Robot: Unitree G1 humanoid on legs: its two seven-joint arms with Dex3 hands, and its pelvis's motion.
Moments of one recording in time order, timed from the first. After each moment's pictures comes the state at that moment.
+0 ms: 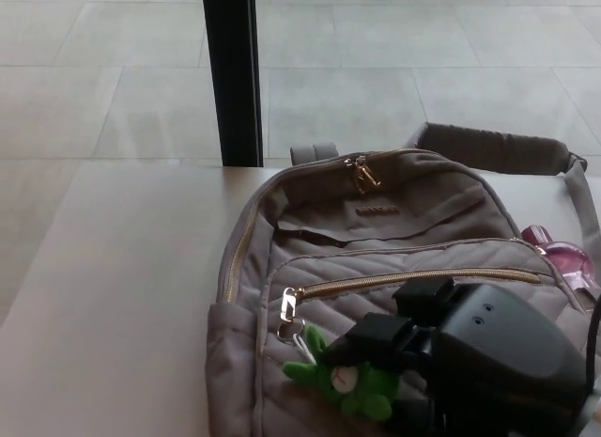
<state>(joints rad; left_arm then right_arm) 0.23 0.65 0.33 1.28 -0.10 -0.22 -0.28 -0.08 -0.64 0.34 -0.48 -0.68 -0.25 0.22</state>
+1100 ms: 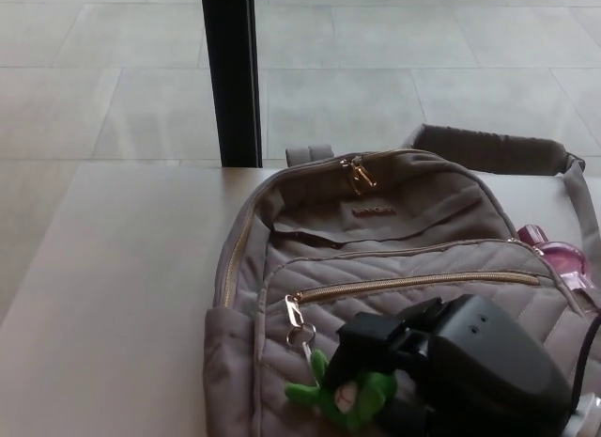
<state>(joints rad) 0.22 0.64 0.33 1.28 -0.10 -0.22 -0.29 -0.01 -0.50 0.33 -0.43 -0.69 -0.30 0.09</state>
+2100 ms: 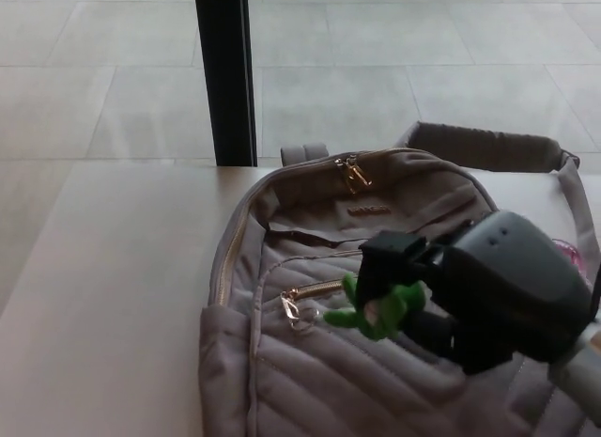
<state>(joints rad) 0.24 0.64 0.35 1.28 -0.10 -0.23 -0.30 -0.28 -0.54 0.23 -0.36 -0.71 -0.23 0.21</state>
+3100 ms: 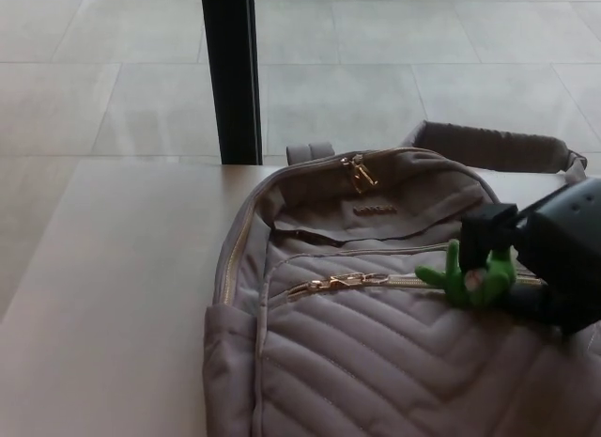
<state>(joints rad) 0.25 0.64 0.35 1.28 -0.10 -0.24 -0.30 -0.27 -0.73 0.16 -0.10 -0.78 -0.32 0.09</state>
